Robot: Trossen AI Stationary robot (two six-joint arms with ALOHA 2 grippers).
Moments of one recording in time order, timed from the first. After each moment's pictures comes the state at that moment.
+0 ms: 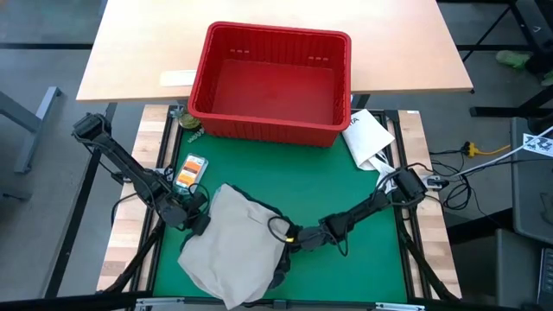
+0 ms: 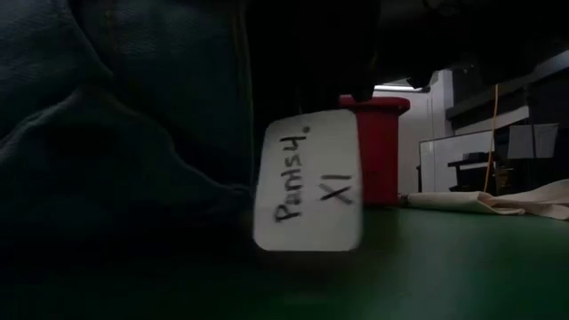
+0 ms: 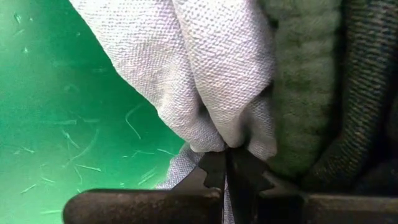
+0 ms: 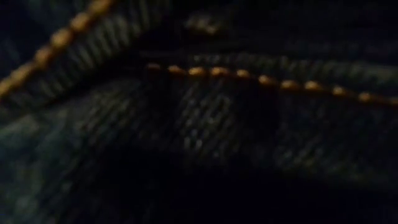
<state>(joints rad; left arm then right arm) -0.70 0.92 0.31 -0.11 -0.27 -1.69 0.28 2.05 1.04 0.77 0.28 0.70</state>
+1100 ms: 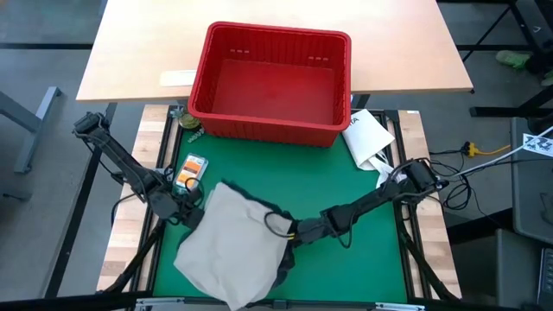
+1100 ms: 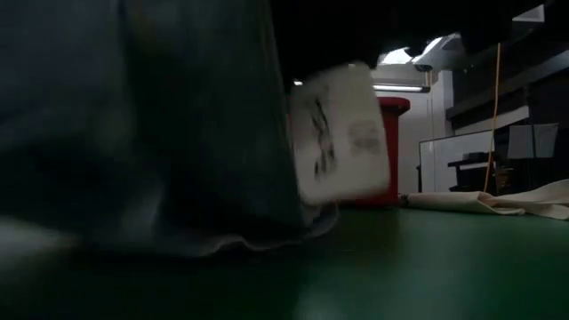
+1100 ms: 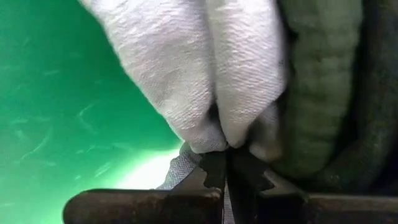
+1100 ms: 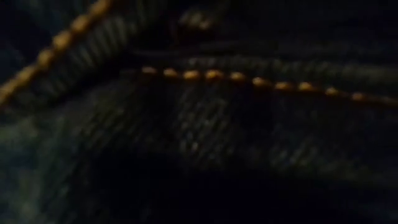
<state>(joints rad) -0.70 0.73 0.31 -0.14 -0.29 -1.67 0.25 1.93 1.04 0.56 0.15 0.65</state>
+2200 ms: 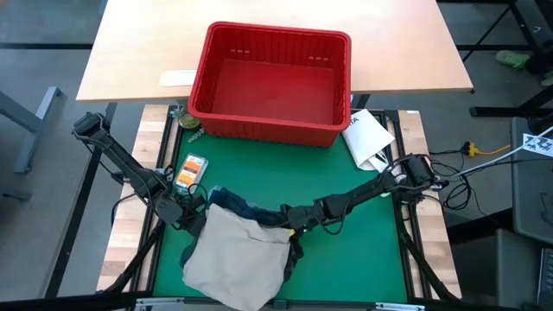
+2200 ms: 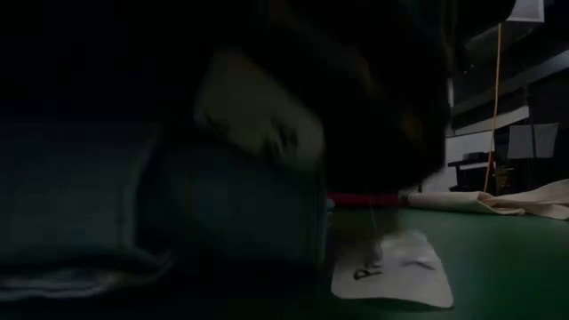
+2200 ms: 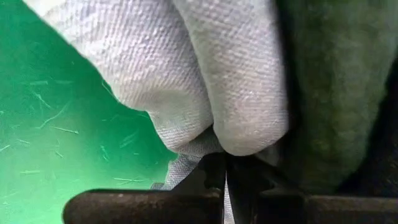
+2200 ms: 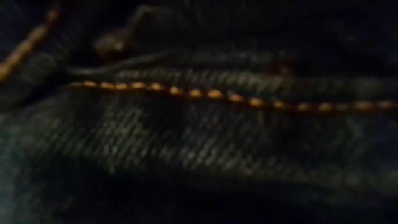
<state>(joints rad) -0.70 0.83 0.31 -0.15 -0.16 -1.69 0.14 1.93 1.04 0.29 -0.14 0.35</state>
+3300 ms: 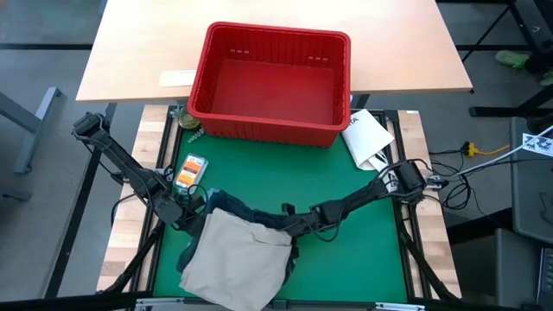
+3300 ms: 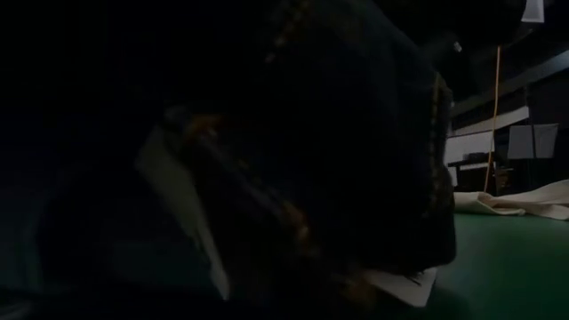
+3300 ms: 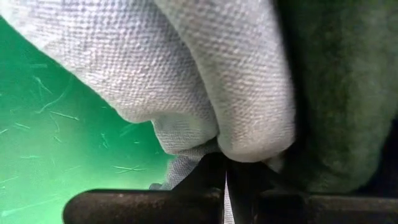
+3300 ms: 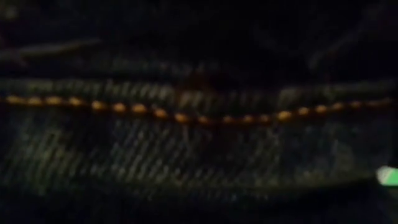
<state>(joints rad) -0.70 0.83 0.31 -0.15 -0.13 -1.72 0.19 2.08 1.07 0.26 0.03 0.31</state>
